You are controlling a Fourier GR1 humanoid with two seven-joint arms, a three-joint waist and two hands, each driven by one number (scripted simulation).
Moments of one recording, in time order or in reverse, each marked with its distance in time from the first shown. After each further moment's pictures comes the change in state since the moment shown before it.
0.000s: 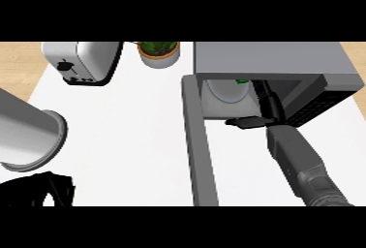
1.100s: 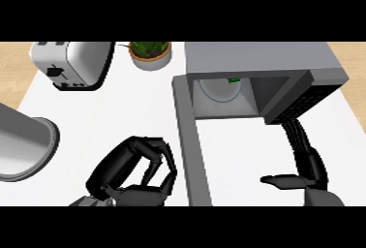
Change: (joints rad) left arm -0.324 -0.003 -0.411 0.384 -0.359 0.206 -0.104; right arm 0.653 -0.017 0.134 -0.675 -0.079 0.207 0.070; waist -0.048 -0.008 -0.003
